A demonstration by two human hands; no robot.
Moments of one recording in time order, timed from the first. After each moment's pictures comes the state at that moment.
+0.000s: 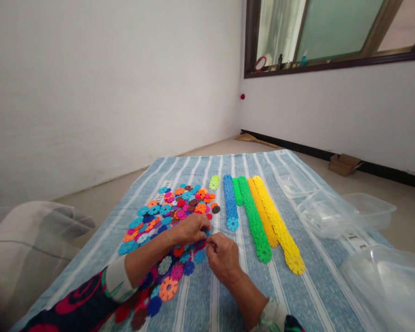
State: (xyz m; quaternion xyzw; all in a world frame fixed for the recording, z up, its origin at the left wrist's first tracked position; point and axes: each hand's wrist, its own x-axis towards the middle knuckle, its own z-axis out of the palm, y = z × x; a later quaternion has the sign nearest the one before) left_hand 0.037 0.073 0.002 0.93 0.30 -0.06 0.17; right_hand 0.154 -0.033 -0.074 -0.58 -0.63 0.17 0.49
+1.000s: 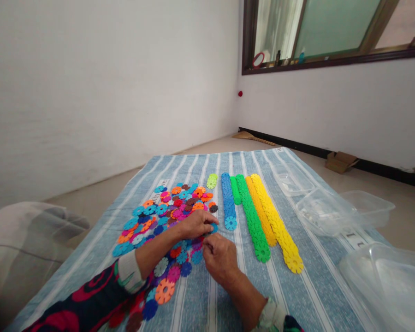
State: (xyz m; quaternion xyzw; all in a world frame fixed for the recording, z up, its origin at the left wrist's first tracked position) left_hand 0.053 0.088 -0.016 0.92 0.30 0.00 0.27; right_hand 0.153 -0.032 -0.075 -0.58 -0.65 0.17 0.46
